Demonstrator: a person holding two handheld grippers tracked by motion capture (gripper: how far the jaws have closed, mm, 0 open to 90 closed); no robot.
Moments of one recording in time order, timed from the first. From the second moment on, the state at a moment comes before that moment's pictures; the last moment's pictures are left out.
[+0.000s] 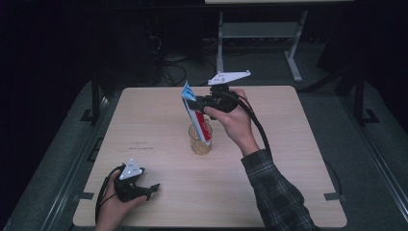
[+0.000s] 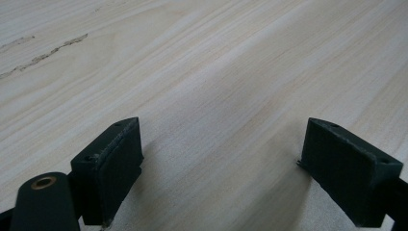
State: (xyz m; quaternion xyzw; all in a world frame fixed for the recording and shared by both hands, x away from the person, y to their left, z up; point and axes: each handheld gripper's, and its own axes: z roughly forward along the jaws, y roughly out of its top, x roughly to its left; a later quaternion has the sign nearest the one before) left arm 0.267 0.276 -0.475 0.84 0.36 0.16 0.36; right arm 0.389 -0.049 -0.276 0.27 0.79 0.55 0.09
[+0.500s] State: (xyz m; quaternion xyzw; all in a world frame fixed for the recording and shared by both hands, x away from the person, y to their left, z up) left arm 0.267 0.276 -0.475 0.84 0.36 0.16 0.36; right arm 0.408 -0.042 -0.267 0.27 0.78 0.55 0.11
